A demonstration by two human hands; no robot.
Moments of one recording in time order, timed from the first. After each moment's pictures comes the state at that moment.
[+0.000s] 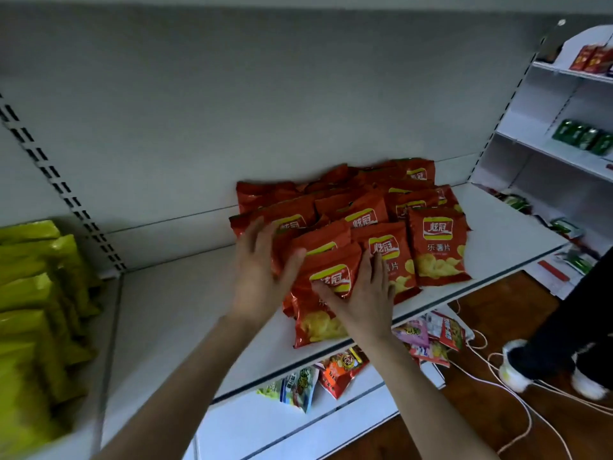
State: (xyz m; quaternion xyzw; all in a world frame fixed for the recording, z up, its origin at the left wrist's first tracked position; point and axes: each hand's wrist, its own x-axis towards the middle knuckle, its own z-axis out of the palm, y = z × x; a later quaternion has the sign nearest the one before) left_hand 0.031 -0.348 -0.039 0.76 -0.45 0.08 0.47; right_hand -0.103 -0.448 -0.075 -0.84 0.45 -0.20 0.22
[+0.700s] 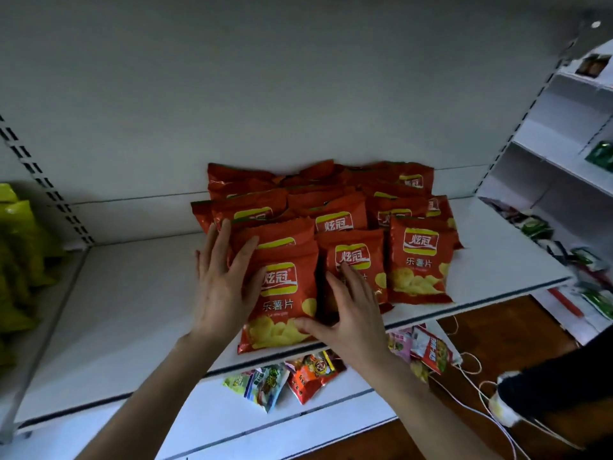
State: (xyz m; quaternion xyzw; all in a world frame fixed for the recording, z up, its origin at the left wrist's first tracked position) left_hand 0.009 -0.362 -0.088 0.80 -0.44 0.22 0.35; right_hand -0.150 -0.494 -0.091 -0.93 0.25 -0.21 0.15
